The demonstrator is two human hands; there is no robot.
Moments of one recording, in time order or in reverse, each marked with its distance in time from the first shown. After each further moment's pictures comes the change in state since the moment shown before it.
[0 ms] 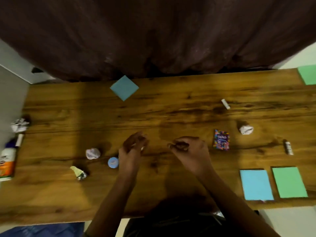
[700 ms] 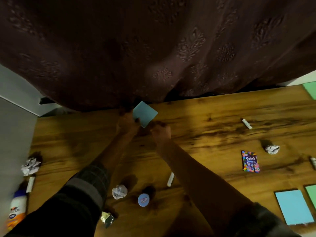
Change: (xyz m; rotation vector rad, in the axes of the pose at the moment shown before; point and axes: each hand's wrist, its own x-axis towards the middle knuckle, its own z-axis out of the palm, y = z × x) left_hand 0.287 0.083 -0.038 1.106 -0.101 0.374; right_hand 0.153 -0.171 0.153 0.901 0.133 0.485
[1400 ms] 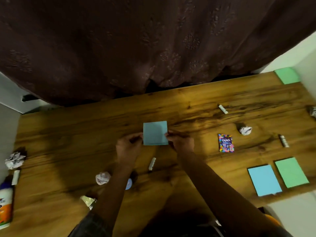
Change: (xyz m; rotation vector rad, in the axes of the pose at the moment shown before) left_hand -0.163 0.029 0.052 -0.650 0.076 -0.064; right_hand -0.017 0.031 -0.158 -0.125 0.164 -0.024
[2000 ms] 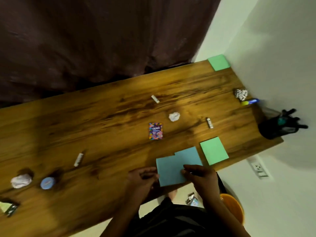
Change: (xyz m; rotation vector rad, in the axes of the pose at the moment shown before) left_hand -0.229 0.023 0.236 -0.038 -0.359 -0.339; right_hand -0.033 0.077 -0.376 -0.281 0.098 -0.229
